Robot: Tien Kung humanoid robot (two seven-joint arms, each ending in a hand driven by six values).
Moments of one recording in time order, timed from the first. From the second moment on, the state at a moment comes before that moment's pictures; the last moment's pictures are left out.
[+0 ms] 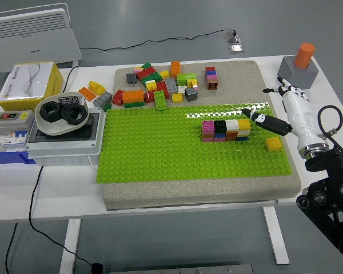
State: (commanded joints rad) left arm -0.01 0.04 -2.15 -0.27 2.27 0.03 0.18; right arm 0.19 -0.26 1.13 1.48 -2.04 -0.39 -0.23
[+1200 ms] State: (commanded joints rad) left arm -0.01 0.06 -2.13 -0.27 2.27 0.02 0.19; right arm 0.17 -0.29 1.32 1.64 -1.97 -0.36 -0.27
